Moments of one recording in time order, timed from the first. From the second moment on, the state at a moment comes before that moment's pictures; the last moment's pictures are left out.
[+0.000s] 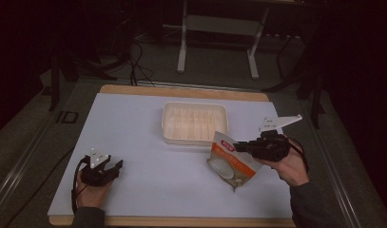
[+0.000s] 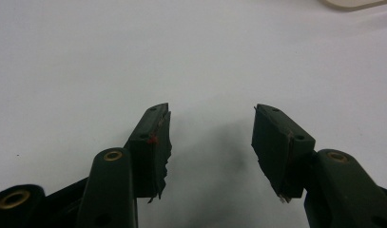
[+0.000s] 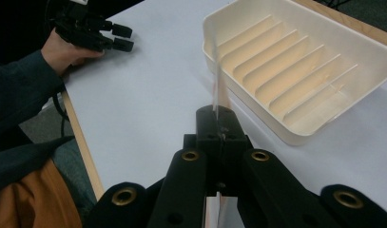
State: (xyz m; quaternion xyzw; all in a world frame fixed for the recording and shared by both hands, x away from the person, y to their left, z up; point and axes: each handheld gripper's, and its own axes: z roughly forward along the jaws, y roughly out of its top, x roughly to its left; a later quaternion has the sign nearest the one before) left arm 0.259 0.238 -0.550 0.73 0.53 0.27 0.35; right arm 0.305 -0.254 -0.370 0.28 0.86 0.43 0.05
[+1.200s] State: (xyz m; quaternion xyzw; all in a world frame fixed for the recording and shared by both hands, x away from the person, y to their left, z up) left arm 0.259 0.237 -0.550 0.72 0.53 0.27 0.35; right arm 0.324 -0.242 -0.351 0.34 0.81 0.48 0.05
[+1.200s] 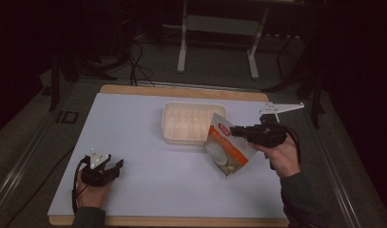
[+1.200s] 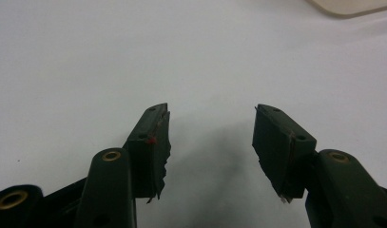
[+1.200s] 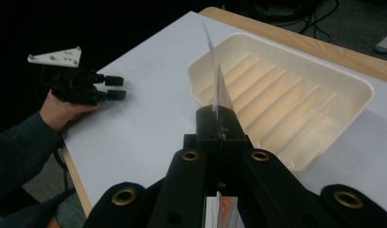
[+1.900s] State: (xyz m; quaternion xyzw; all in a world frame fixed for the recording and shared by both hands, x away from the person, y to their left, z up) left arm 0.259 0.237 -0.549 0.72 0.53 0.27 0.36; right arm 0.339 -0.239 -0.336 0.39 0.77 0.51 0.07
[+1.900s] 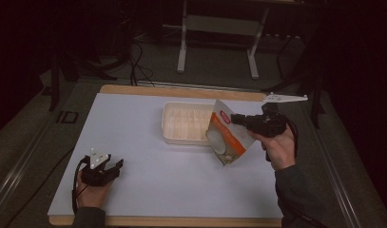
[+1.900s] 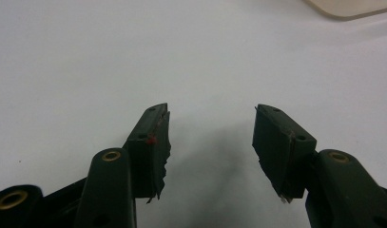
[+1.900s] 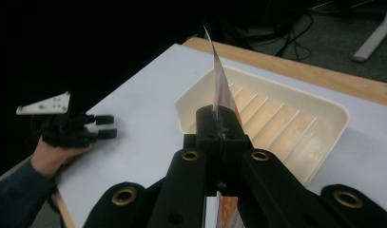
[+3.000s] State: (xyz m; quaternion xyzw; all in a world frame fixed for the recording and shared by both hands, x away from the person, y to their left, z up) left arm 0.259 0.237 -0.550 0.72 0.53 0.27 0.36; right arm 0.343 -0.221 -0.339 0.39 0.76 0.51 0.06
